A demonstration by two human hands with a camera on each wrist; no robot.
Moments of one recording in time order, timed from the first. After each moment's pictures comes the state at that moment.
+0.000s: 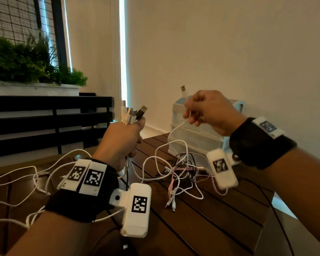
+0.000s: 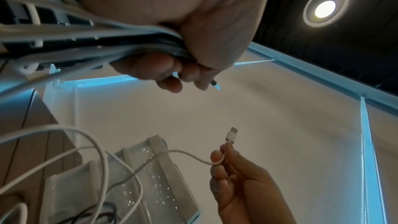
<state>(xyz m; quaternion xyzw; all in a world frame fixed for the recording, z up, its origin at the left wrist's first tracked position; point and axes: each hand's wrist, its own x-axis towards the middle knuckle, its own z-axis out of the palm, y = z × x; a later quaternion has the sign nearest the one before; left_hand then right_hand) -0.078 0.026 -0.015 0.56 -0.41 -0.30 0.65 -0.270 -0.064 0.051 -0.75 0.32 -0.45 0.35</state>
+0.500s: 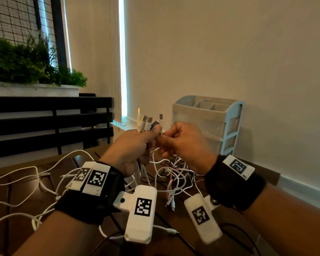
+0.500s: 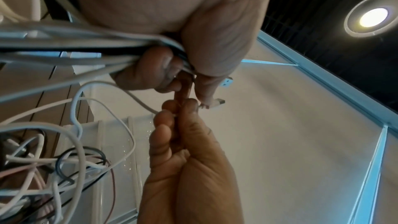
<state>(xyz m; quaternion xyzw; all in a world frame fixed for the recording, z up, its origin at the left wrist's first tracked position) -0.092 0.023 -0.023 0.49 -0.43 -0.44 0.61 -0.228 -0.025 -0.020 -0.72 0.27 -0.45 0.45</state>
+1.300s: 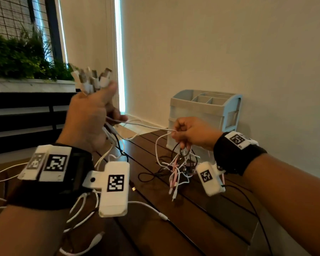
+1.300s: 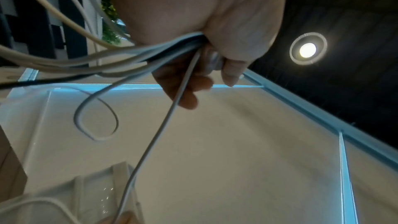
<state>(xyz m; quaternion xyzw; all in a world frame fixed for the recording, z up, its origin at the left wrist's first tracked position) -0.056 0.047 0.015 0.34 -0.40 -0.29 0.80 -0.260 -0.099 -0.017 -0.83 0.35 -0.27 0.34</state>
